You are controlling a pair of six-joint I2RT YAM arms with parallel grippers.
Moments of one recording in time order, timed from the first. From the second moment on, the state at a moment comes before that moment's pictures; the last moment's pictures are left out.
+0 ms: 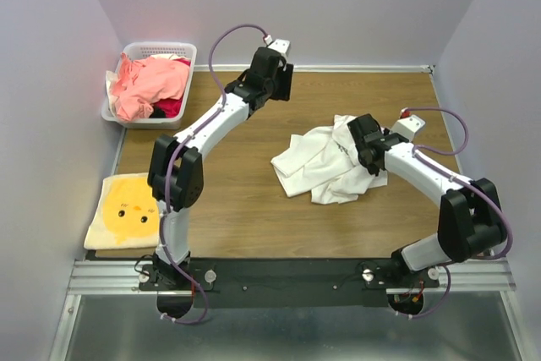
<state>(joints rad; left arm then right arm) -0.54 2.03 1.85 -0.32 -0.08 -0.20 0.39 1.46 0.96 -0.69 1.05 1.01</state>
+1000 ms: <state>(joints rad) -0.54 1.92 1.37 -0.49 0.16 -0.32 0.38 1.60 1.00 -0.72 0.96 1.03</state>
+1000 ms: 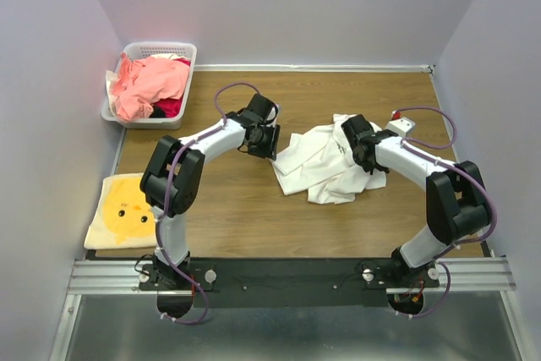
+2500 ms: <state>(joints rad) -0.54 1.97 1.63 -0.64 -0.05 -0.35 0.38 1.60 1.00 -0.72 0.95 1.03</state>
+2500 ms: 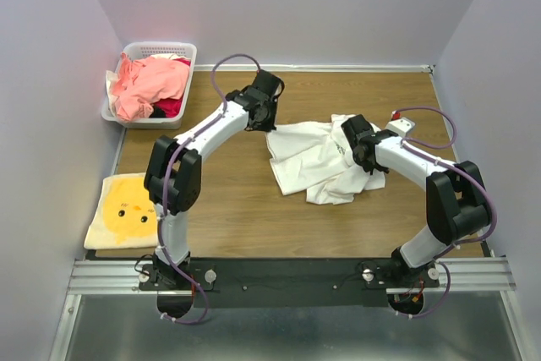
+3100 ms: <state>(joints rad) -0.28 1.78 1.99 -0.85 -0.34 -0.43 0.40 1.55 1.01 -0.66 0.84 1.02</state>
